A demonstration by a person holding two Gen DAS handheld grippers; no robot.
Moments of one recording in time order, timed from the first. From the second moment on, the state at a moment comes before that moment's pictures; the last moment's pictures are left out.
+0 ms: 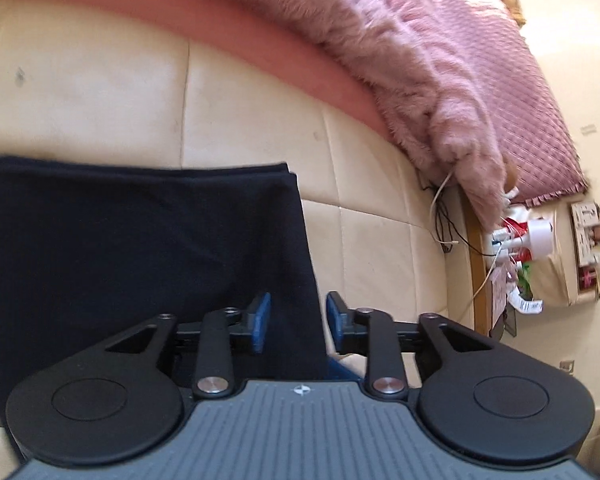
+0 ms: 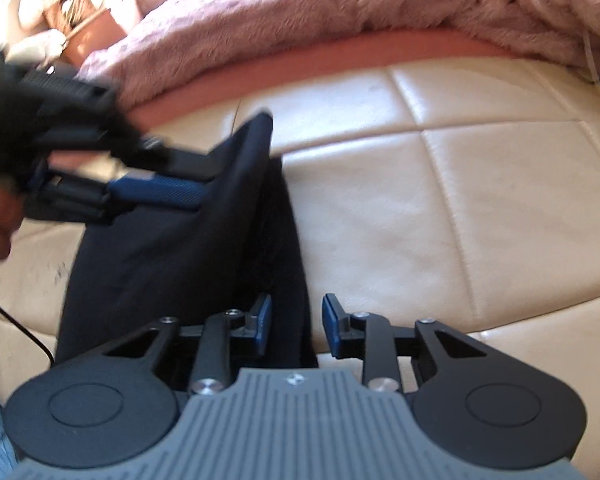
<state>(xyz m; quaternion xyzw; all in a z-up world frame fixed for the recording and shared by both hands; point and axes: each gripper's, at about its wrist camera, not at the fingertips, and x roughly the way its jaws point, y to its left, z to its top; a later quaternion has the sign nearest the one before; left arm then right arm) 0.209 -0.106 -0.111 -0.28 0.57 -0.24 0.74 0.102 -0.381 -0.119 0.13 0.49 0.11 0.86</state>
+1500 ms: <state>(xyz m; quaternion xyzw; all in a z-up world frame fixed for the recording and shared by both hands) 0.164 -0.022 -0.104 -0.14 0.45 -0.13 0.87 0.122 -0.344 -0.078 0.09 0.43 0.09 0.89</state>
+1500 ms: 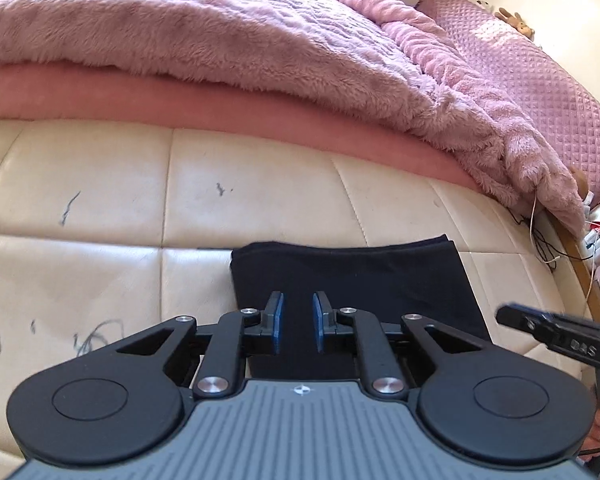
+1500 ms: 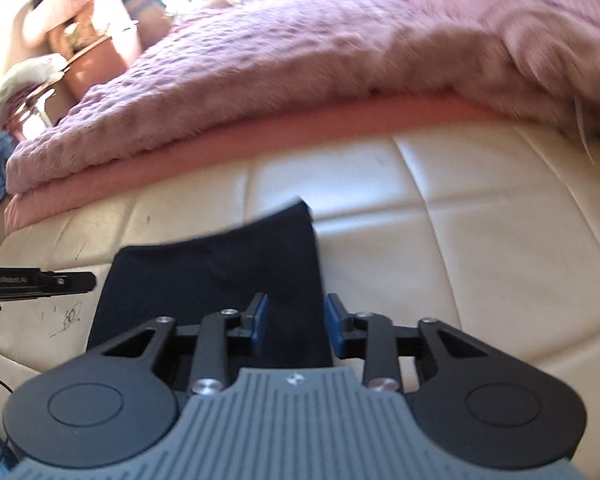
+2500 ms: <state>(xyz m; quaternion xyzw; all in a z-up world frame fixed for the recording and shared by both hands) 0.139 -0.018 -0.105 -0.14 0.46 -0.16 0.86 0.136 -0.317 -0.097 0.03 0.43 0.08 0.90</state>
